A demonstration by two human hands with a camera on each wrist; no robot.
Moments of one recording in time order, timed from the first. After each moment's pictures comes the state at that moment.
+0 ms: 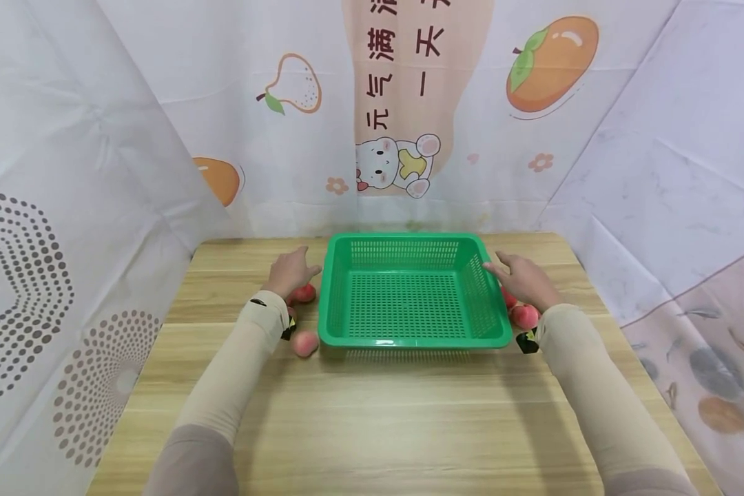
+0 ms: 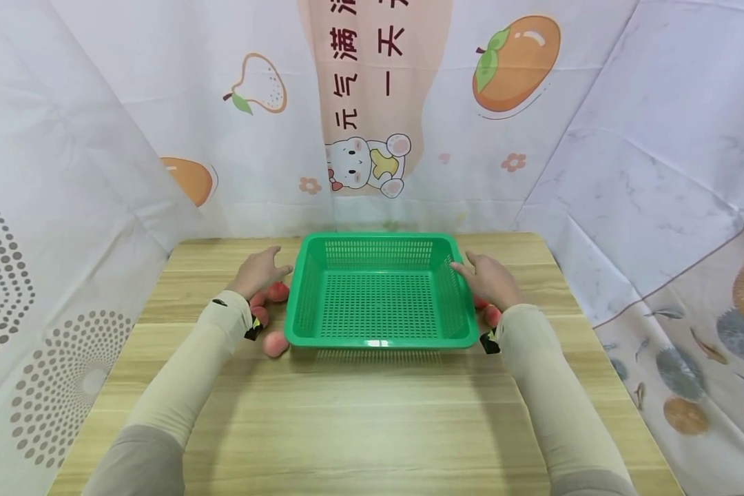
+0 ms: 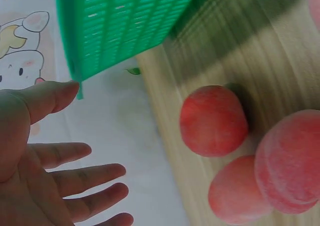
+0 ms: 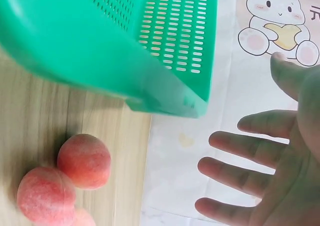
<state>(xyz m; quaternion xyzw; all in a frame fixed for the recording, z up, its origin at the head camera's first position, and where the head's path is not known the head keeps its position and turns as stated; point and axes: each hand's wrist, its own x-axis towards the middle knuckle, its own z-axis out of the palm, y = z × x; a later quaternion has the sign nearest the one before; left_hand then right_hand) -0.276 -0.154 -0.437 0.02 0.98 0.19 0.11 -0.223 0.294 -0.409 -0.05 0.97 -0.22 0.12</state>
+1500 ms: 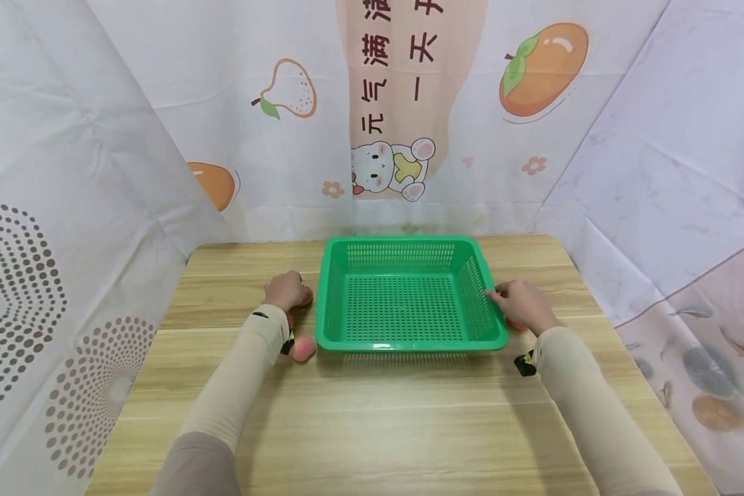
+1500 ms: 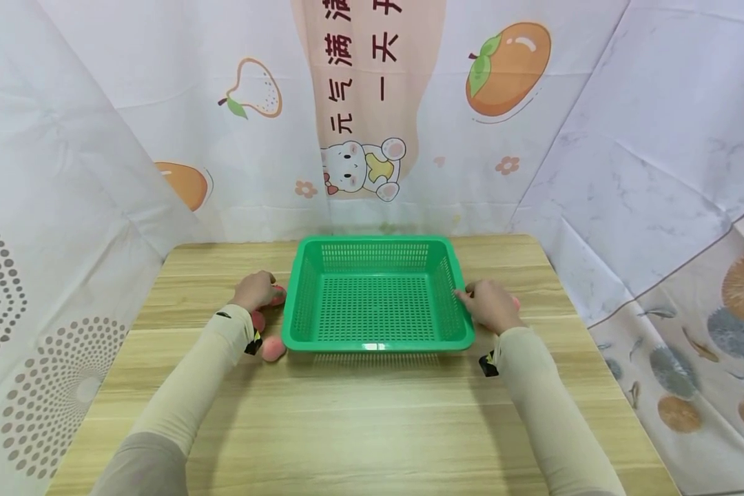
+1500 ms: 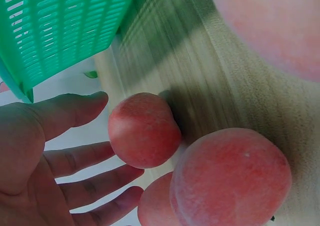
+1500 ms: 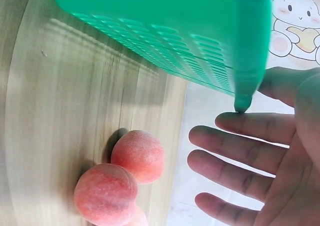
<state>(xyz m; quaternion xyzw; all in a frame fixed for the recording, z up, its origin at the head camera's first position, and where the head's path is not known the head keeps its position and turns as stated) -0.270 -0.161 -0.471 -0.02 0.98 0.15 0.14 -0.199 0.300 -0.444 -0.04 0.98 -0.18 0.09</state>
